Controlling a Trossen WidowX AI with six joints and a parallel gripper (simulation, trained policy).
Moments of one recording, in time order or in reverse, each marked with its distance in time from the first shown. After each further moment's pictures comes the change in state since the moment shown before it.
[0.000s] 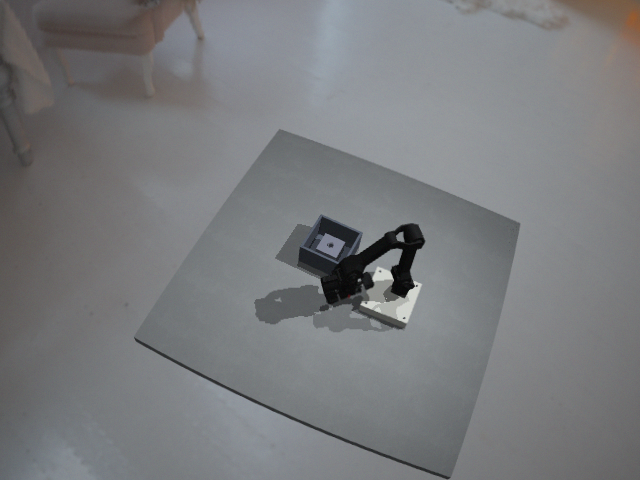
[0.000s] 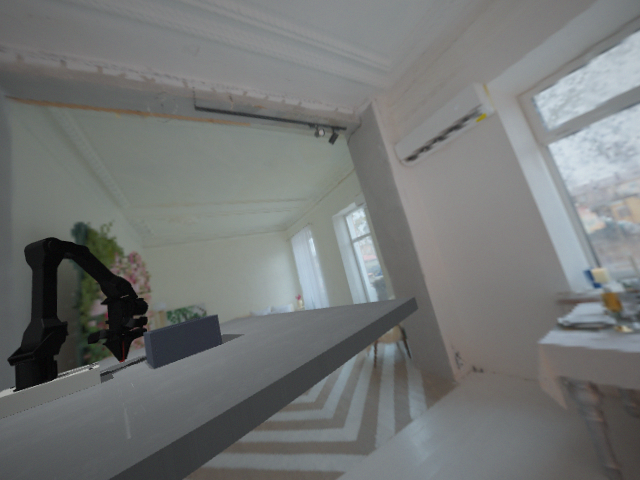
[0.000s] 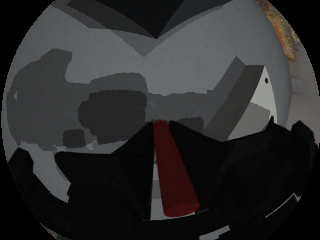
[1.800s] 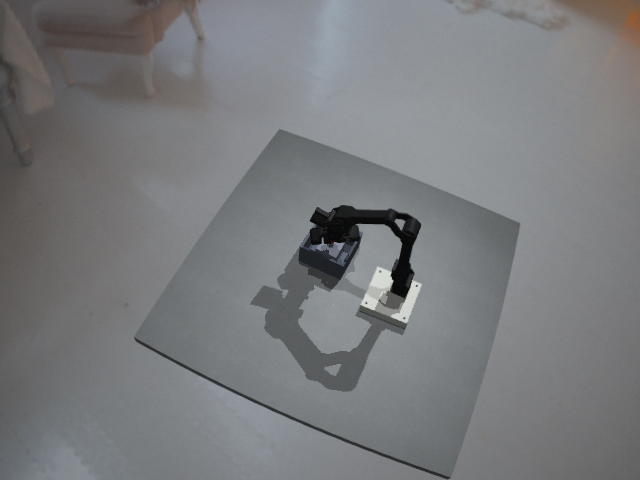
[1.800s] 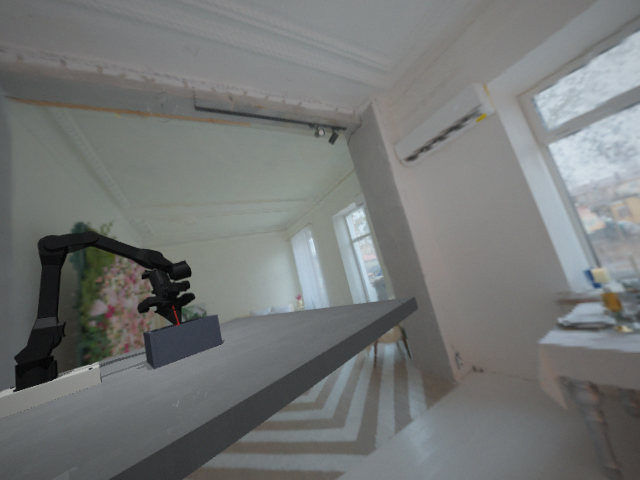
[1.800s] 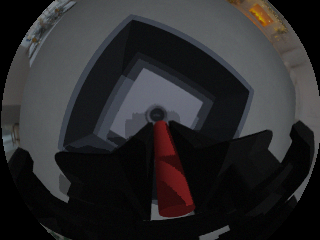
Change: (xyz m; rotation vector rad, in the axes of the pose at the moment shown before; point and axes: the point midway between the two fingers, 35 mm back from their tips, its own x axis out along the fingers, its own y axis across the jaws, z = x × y) arm -0.045 -0.028 0.218 0.273 -0.200 0.070
